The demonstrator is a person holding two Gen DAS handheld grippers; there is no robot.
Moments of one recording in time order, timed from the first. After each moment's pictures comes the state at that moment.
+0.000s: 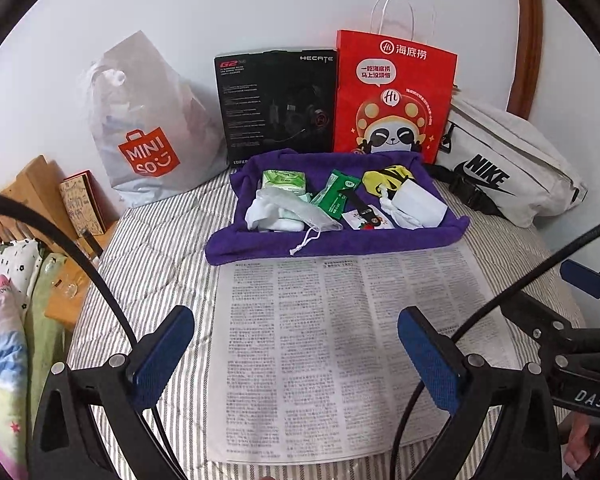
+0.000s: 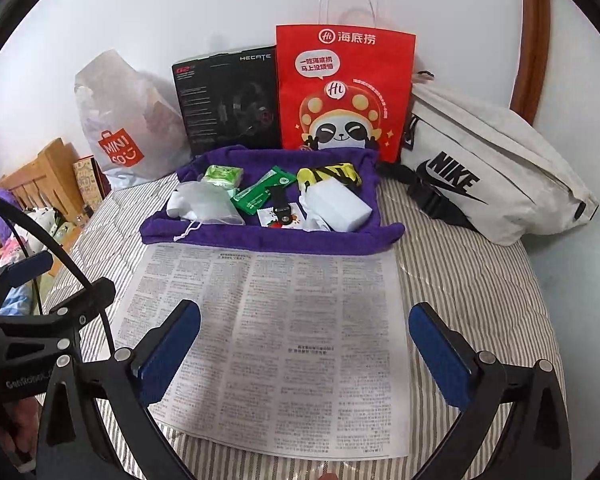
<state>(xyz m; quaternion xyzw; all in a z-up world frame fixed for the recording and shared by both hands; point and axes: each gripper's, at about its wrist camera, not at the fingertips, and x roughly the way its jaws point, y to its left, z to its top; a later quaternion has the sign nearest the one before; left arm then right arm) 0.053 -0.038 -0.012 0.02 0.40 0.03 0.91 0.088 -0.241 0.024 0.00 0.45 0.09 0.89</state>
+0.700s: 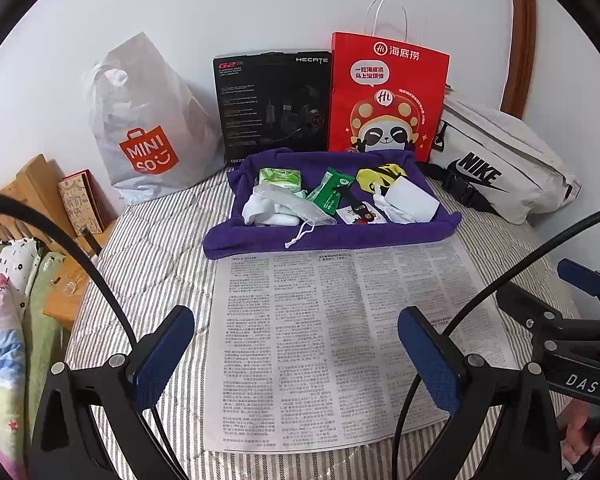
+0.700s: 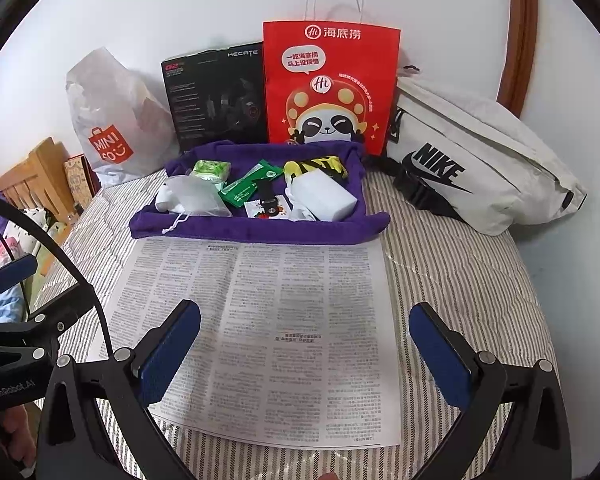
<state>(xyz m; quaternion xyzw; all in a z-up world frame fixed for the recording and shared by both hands) 0.042 -0.040 -0.013 0.02 0.40 0.02 0.92 0.078 -0.247 0.022 0.00 0.46 0.07 0.89</state>
